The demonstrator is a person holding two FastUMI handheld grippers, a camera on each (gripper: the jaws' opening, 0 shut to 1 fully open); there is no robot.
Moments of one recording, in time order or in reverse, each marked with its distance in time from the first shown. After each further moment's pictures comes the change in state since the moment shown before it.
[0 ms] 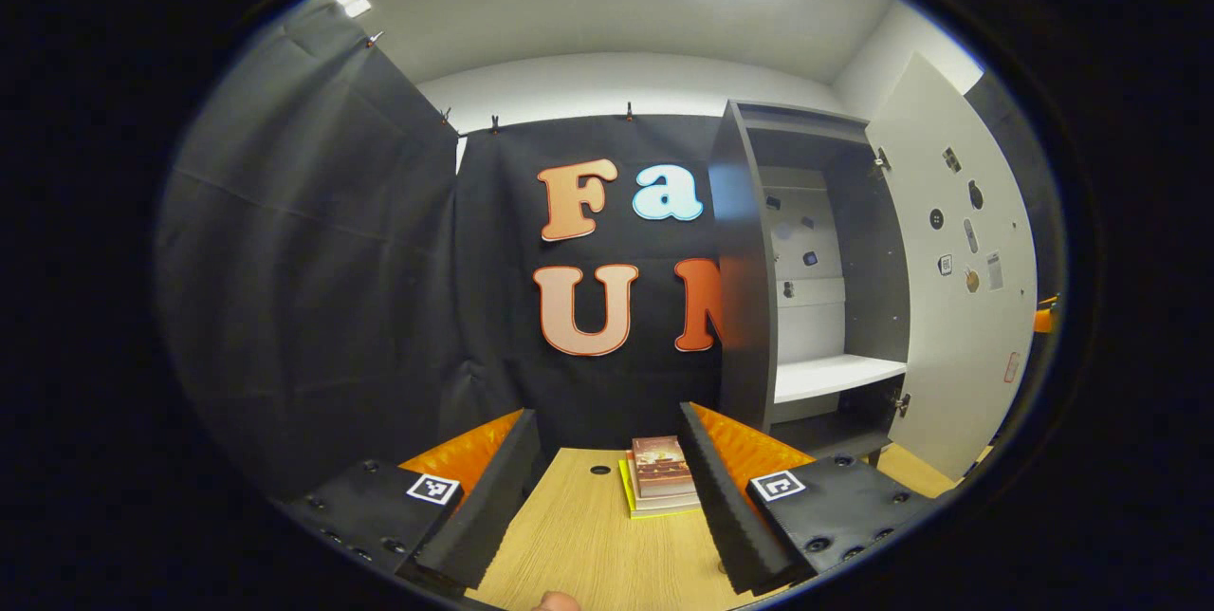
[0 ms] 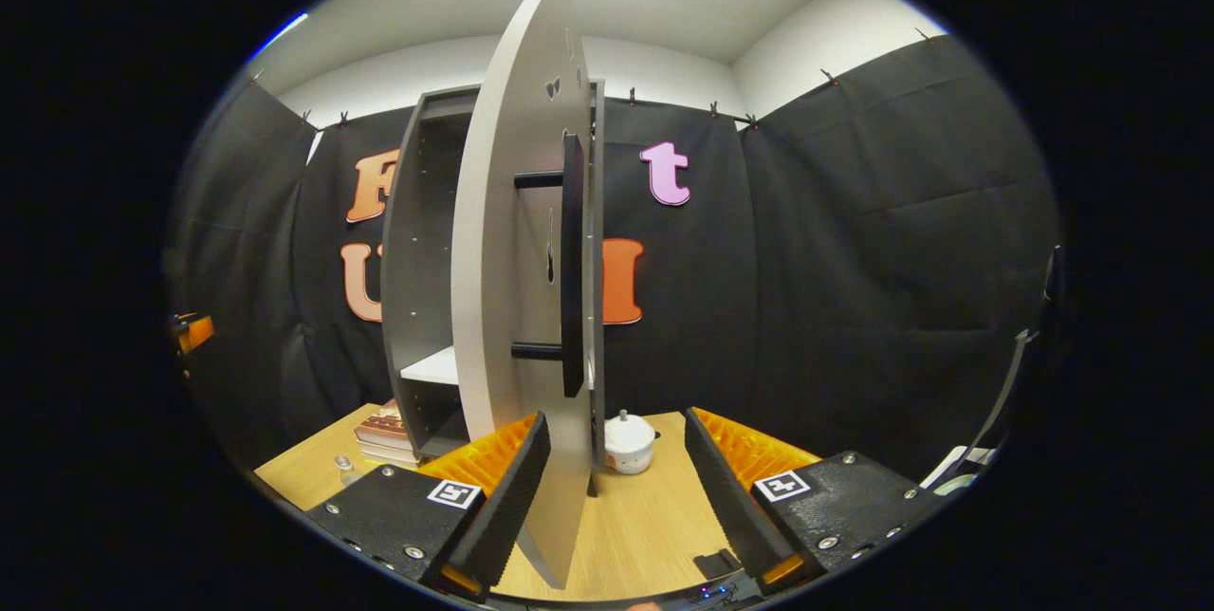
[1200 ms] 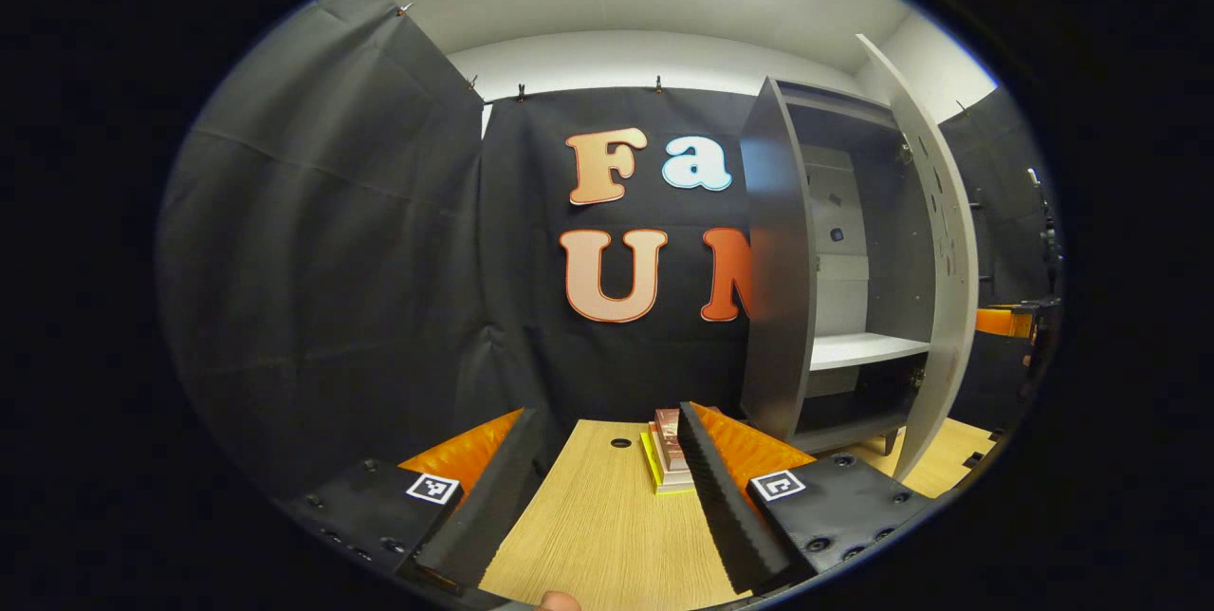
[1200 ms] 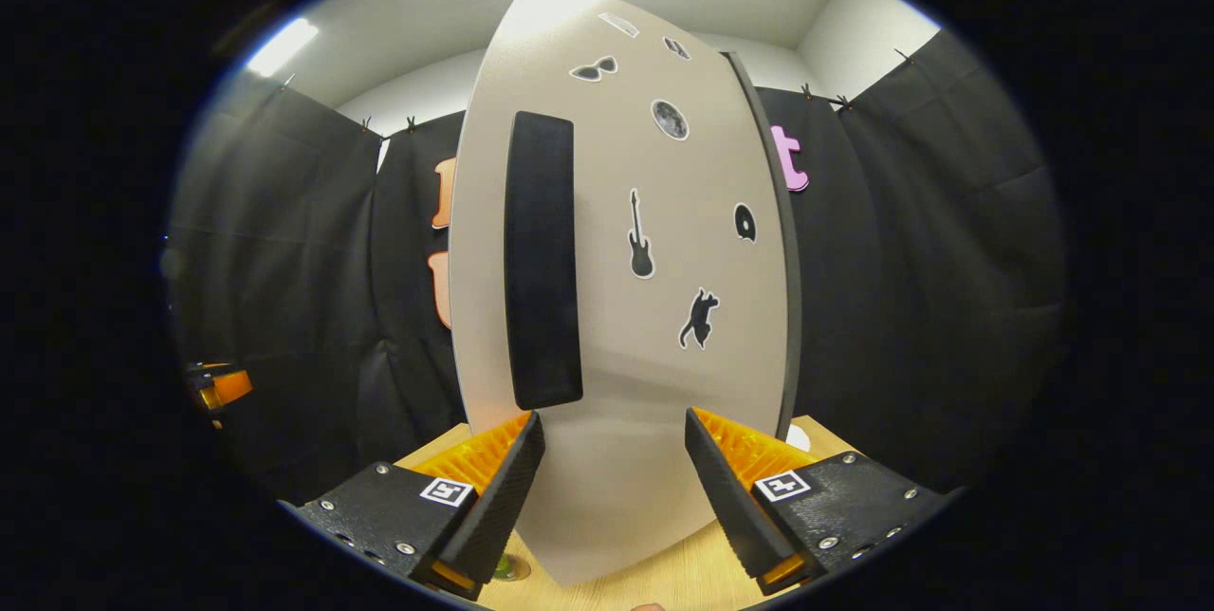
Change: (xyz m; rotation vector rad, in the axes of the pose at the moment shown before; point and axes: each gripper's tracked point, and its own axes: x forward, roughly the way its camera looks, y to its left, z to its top) left arm 0.002 0.054 -0.055 -0.044 0.079 0.036; right arm 0.103 0.189 -0.008 0.046 -0.016 0.245
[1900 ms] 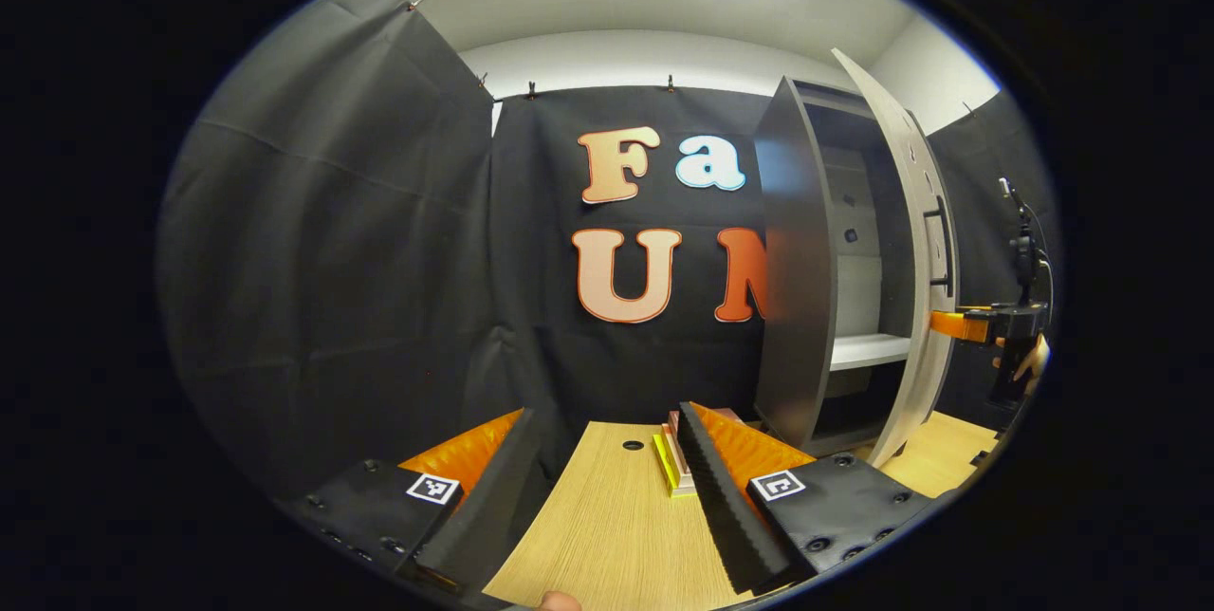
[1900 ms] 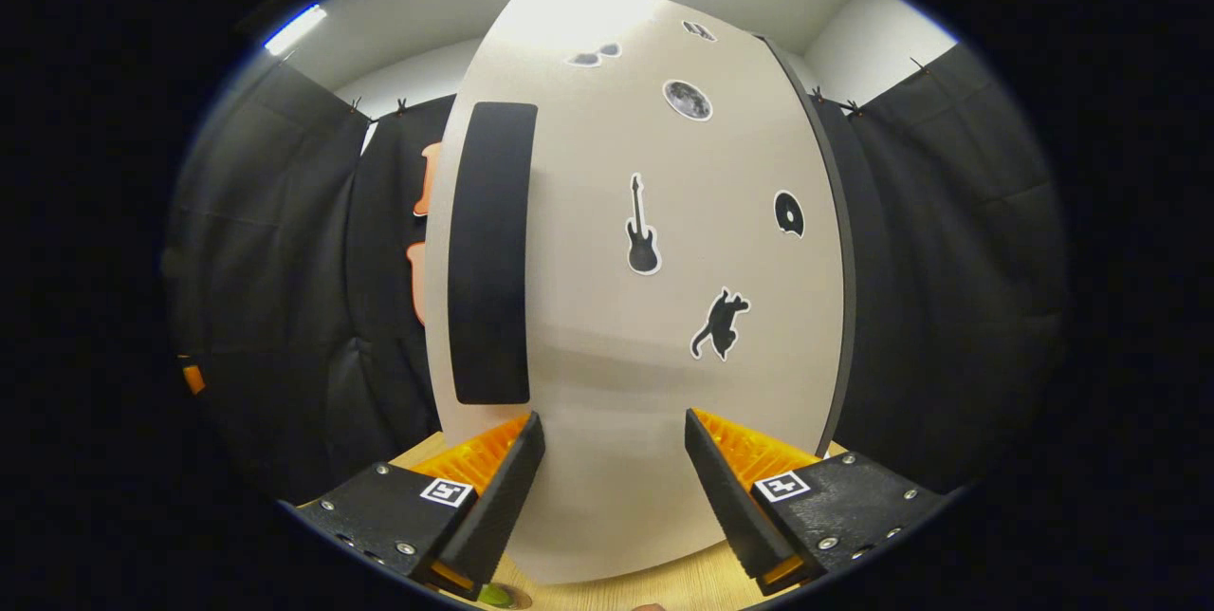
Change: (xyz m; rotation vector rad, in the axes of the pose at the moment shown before) left arm 0.016 0.021 -0.010 -0.015 -0.010 0.008; right arm 0.099 0.023 -0.014 -0.022 0.008 -0.052
